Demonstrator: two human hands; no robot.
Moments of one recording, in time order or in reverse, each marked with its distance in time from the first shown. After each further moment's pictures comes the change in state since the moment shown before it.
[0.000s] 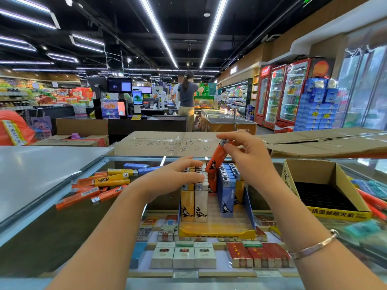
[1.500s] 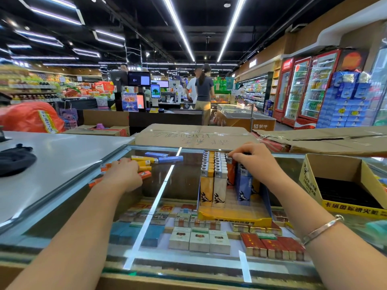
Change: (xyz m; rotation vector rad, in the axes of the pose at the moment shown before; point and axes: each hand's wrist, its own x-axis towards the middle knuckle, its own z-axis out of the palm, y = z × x) left_hand -0.041 -0.103 -0.066 0.815 0.415 -0.539; right_hand -0.004 0.027 0.020 -0.057 -0.223 0.236
